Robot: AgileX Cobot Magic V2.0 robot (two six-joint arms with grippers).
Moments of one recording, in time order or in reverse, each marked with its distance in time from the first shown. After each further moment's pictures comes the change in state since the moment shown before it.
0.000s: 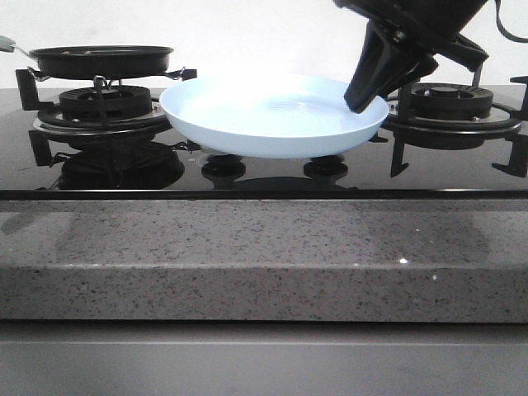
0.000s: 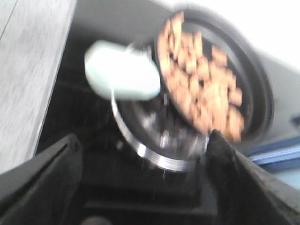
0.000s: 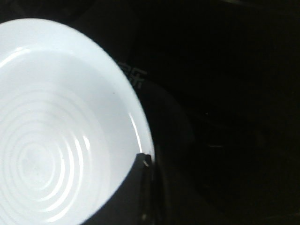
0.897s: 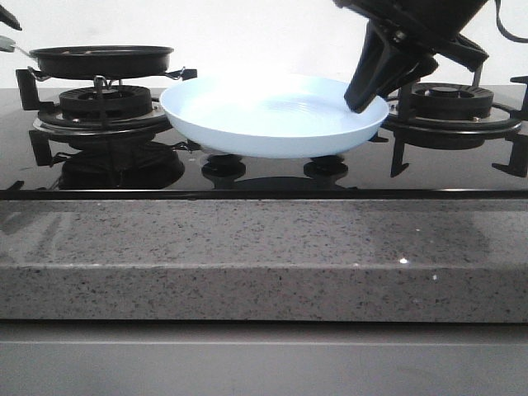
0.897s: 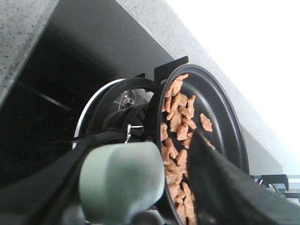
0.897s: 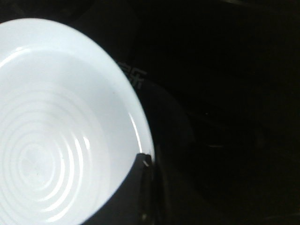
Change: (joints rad) left arm 0.006 0.232 -0.100 -0.330 -0.022 0.002; right arm 0.000 0.000 0.000 0.000 0.000 0.000
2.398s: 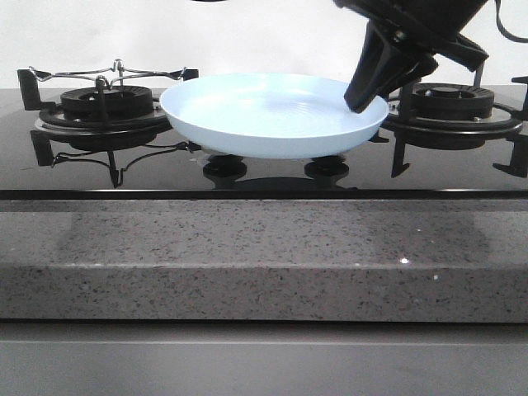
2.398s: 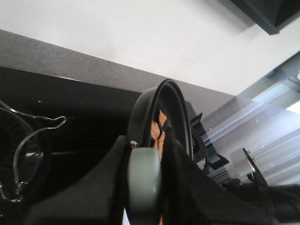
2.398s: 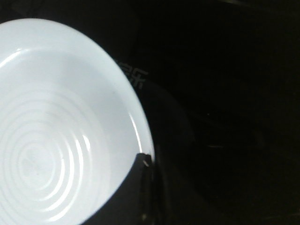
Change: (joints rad) left arm -0.234 -0.378 -0.010 0.060 0.086 0.080; right arm 0.000 0.000 0.000 0.000 -0.002 0.000
